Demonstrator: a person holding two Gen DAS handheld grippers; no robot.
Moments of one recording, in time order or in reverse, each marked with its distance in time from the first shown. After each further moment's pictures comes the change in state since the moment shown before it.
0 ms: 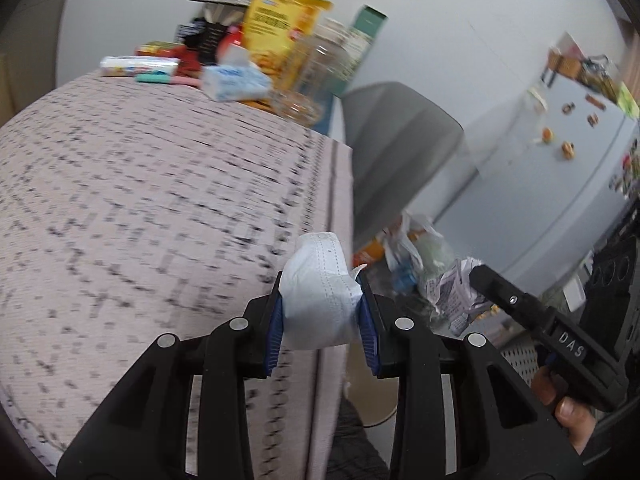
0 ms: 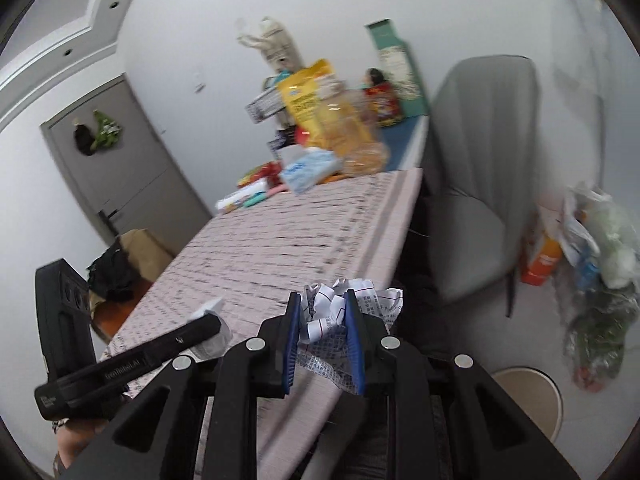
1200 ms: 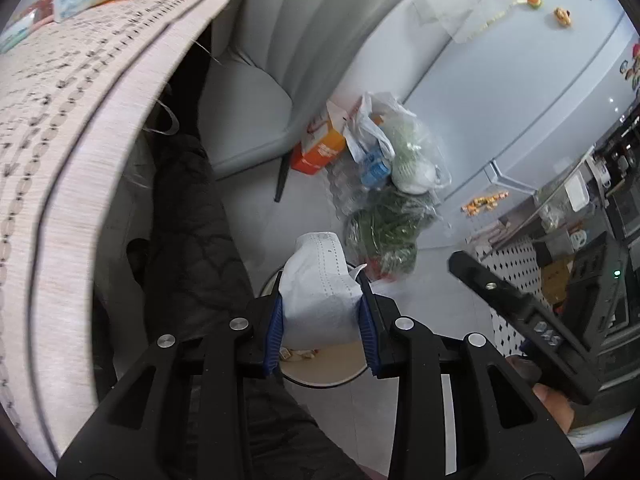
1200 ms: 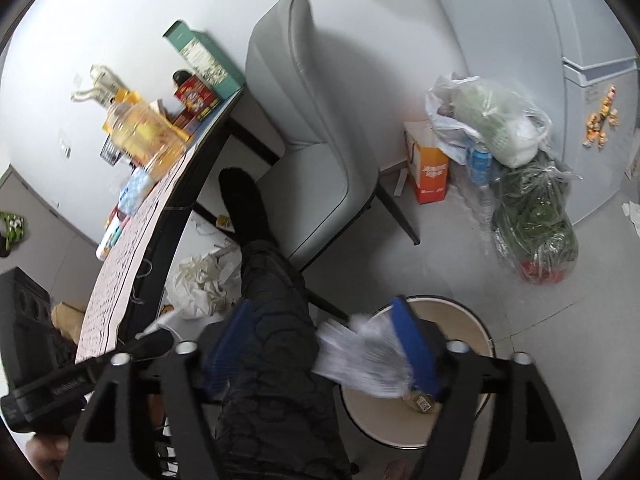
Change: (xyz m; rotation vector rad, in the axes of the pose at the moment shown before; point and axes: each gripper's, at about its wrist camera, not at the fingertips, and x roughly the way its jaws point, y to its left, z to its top) left arm 0.169 -0.117 -0.062 0.173 0.381 -0.064; right arm -0.005 -0.225 -0.082 0.393 0.024 -0.263
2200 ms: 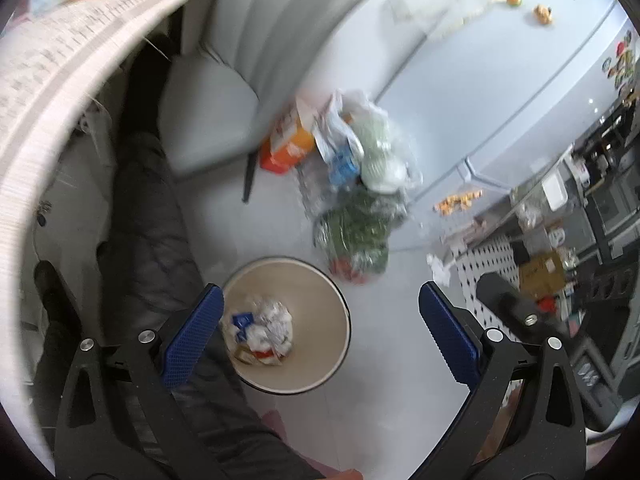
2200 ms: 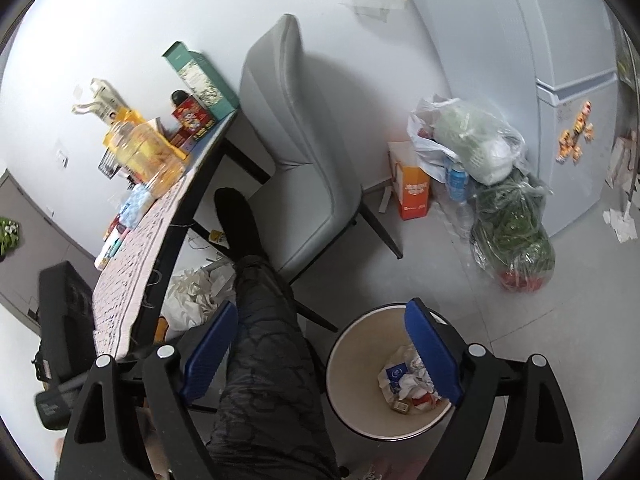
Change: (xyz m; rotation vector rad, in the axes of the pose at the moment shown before) left arm 0.007 -0.023 -0.002 0.002 -0.032 -0.089; right arm -0.050 0.002 0.002 -0.015 -0.054 -0.037
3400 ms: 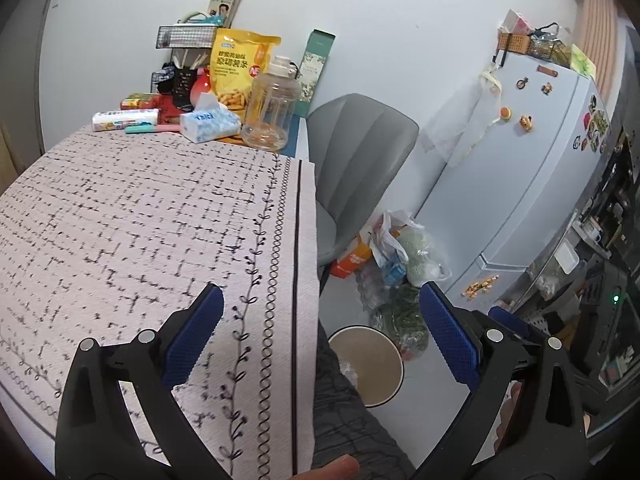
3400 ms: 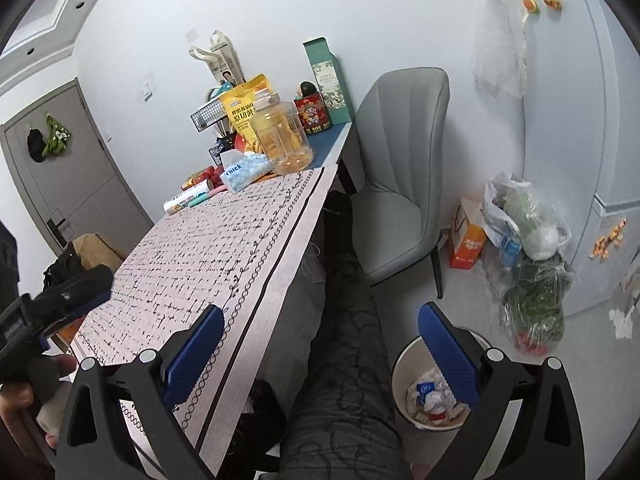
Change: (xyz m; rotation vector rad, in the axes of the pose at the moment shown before) left arm -0.283 0.064 -0.060 -0.002 -0.414 0.171; right arm -0.100 0.191 -0.055 -0.327 -0.061 0.073
